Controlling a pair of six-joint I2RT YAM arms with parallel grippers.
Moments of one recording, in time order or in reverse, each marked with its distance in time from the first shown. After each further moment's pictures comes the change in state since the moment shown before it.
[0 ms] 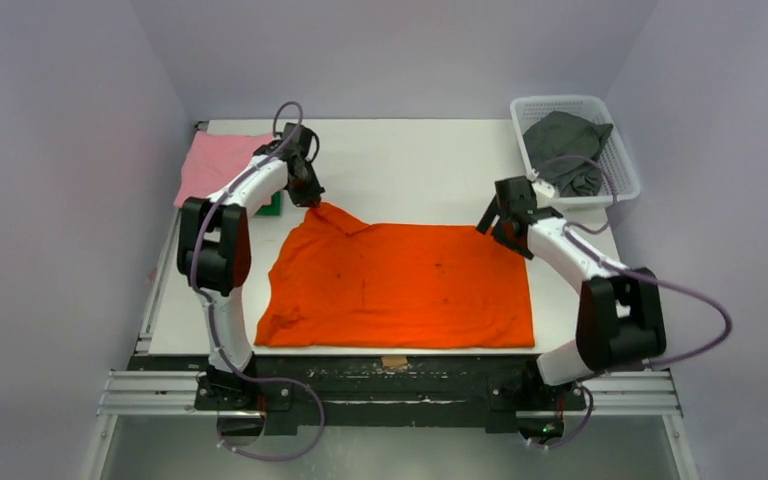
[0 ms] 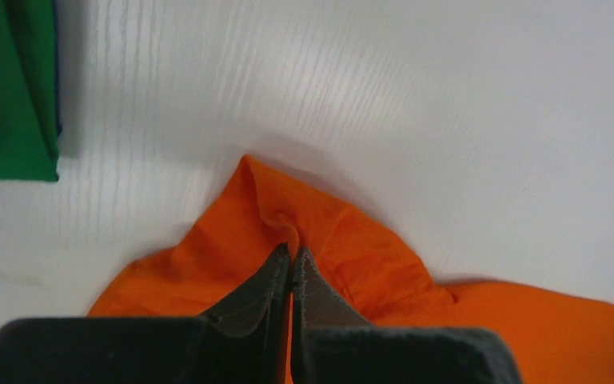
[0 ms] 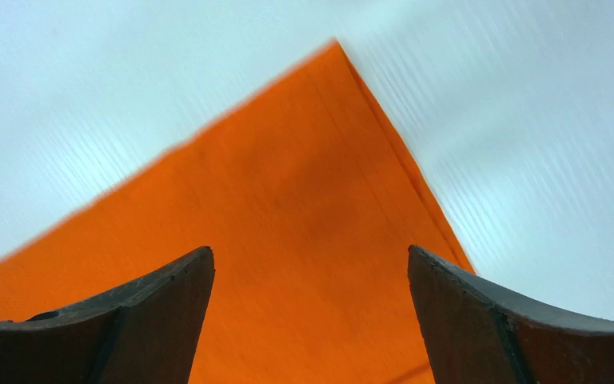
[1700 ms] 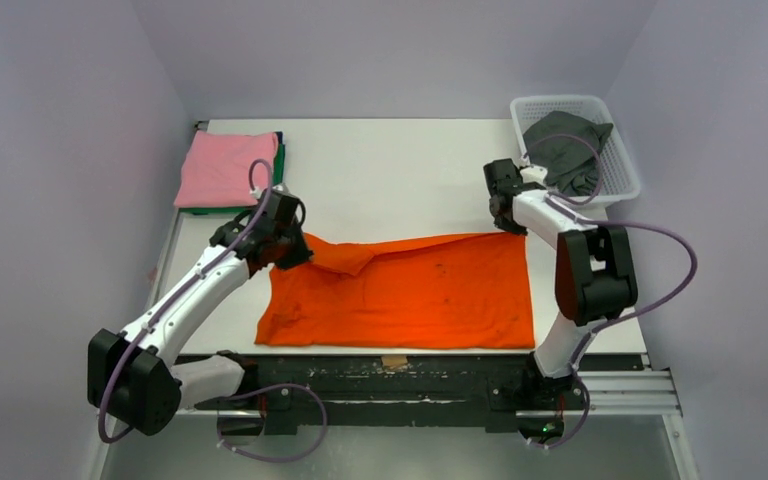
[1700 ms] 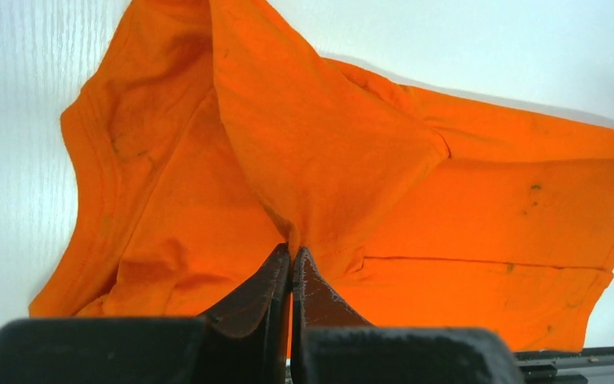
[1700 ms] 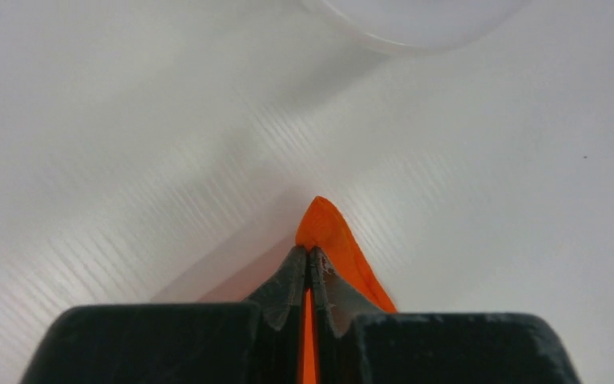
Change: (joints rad) left arm -0.192 -0.874 -0.687 -0.034 -0.058 -0.151; right arm -0.028 0.449 0.364 -0.117 0.275 -0.110
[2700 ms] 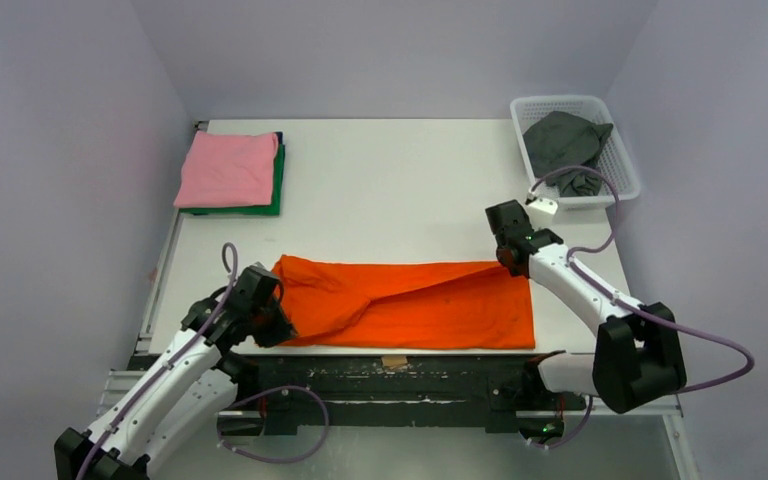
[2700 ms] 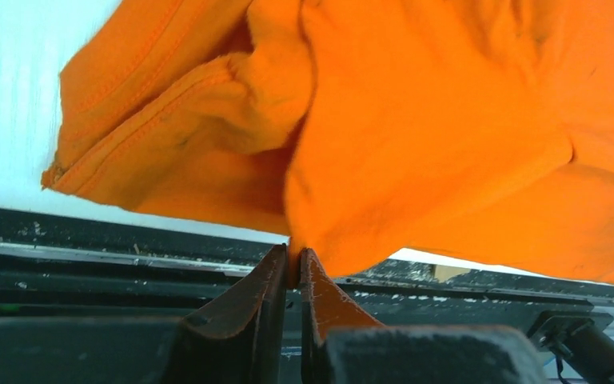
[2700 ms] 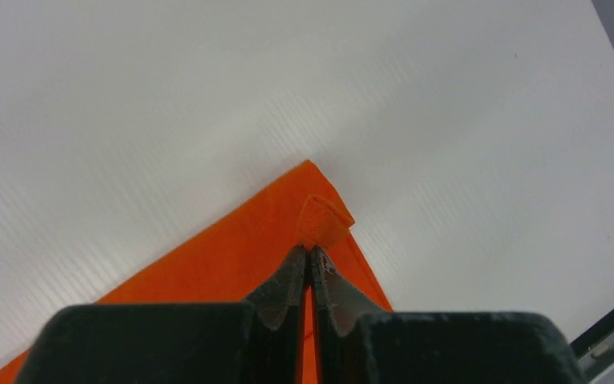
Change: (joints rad) left arm -0.064 -0.549 -0.456 -0.231 0.080 -0.238; right arm 0.132 -0.520 -0.367 -0.017 0.052 0.044
